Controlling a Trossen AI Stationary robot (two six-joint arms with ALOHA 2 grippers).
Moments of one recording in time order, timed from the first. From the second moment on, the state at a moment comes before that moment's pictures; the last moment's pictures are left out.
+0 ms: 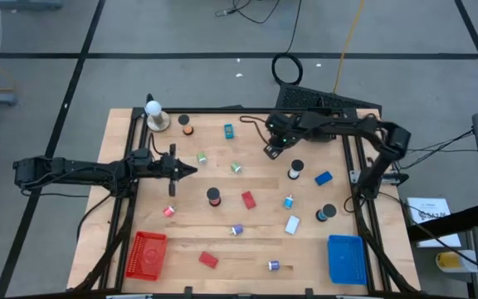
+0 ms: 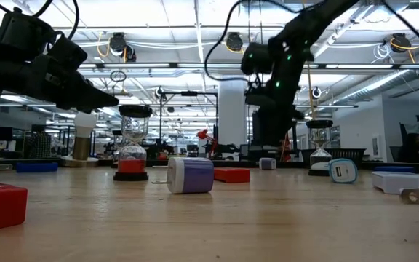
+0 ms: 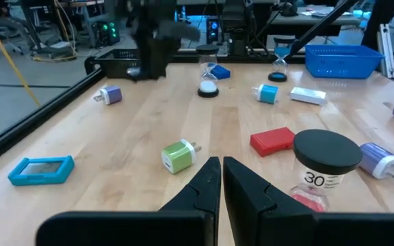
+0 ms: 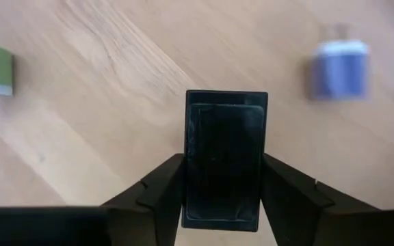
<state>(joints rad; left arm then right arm) 0.25 0.79 0.02 0.60 0.19 0.07 -0.44 1.68 1.17 -0.68 0.06 0.36</state>
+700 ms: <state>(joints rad) 0.25 0.79 0.02 0.60 0.18 0.07 -0.16 1.20 1.17 -1.01 0.18 0.85</state>
